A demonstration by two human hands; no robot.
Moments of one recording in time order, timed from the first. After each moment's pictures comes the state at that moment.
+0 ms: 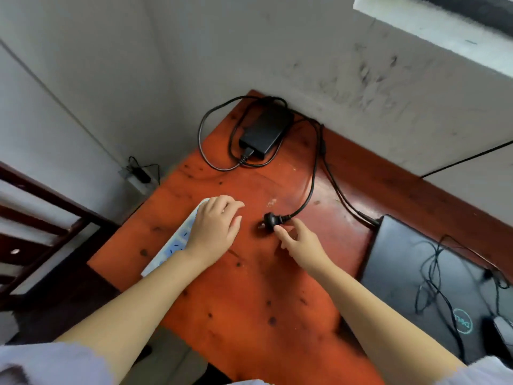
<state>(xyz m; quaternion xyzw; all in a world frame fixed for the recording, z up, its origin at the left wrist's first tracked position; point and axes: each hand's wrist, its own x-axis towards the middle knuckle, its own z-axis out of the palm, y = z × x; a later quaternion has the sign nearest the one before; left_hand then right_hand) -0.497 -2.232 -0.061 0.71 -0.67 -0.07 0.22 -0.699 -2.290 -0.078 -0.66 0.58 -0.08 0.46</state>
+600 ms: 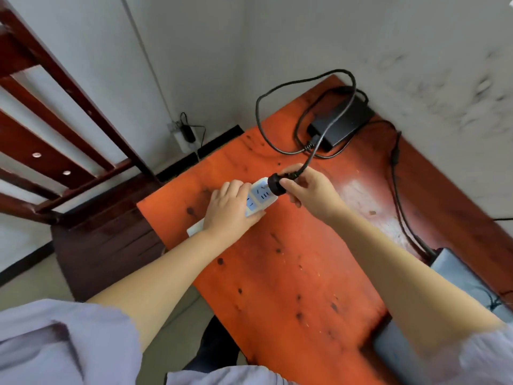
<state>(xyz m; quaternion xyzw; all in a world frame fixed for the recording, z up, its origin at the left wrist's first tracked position) -0.457 -2.193 -0.096 0.83 -0.52 -0.12 0.16 -0.587 -2.331 -0.043 -0.77 0.39 -0.08 0.50</state>
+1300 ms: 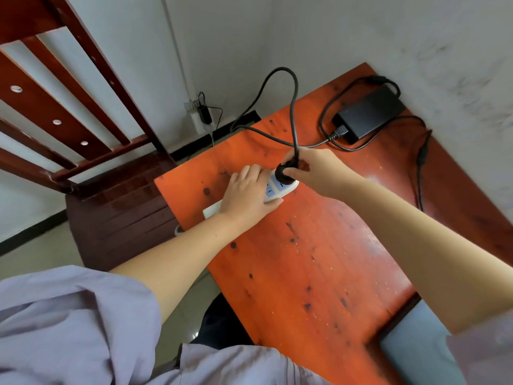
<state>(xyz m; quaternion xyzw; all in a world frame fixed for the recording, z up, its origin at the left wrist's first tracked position) -0.458 -2.192 -0.098 0.83 -0.53 -0.12 0.16 -0.549 -2.340 -0.027 -0.90 0.27 0.08 0.35</state>
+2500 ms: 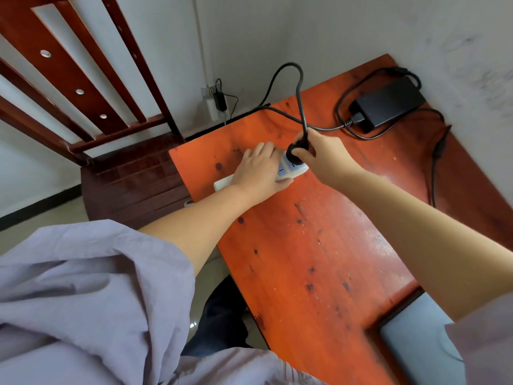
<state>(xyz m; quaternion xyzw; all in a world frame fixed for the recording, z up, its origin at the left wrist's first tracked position) -0.460 -2.195 -0.093 0.83 -0.52 -0.13 0.16 -0.550 -2.320 -0.038 -0.92 0.26 0.01 0.30</state>
